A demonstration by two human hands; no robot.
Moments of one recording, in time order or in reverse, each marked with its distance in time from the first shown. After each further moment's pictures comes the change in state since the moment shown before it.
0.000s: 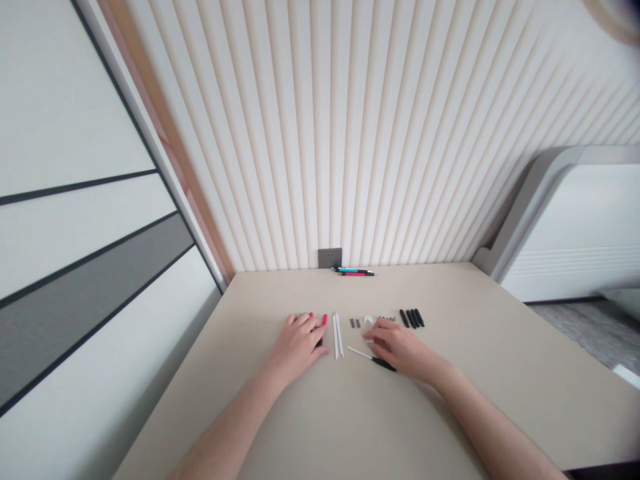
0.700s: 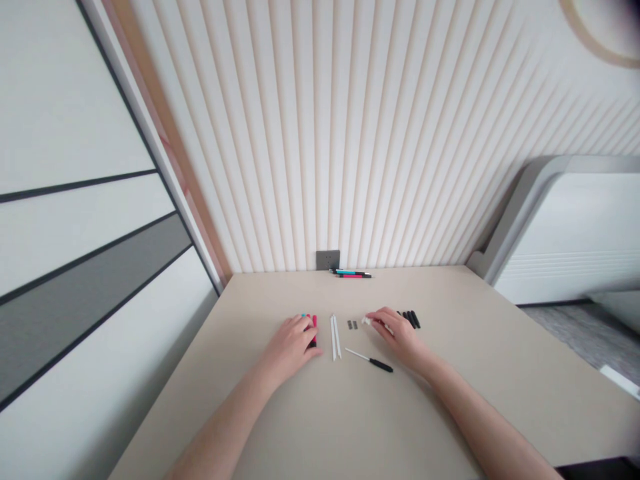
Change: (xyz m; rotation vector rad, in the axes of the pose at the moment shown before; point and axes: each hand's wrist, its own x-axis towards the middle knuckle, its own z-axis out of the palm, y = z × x) left_hand -0.004 -0.010 -0.002 -0.072 -0.003 -0.019; right_hand 0.008 0.019 0.007 0.158 0.283 0.042
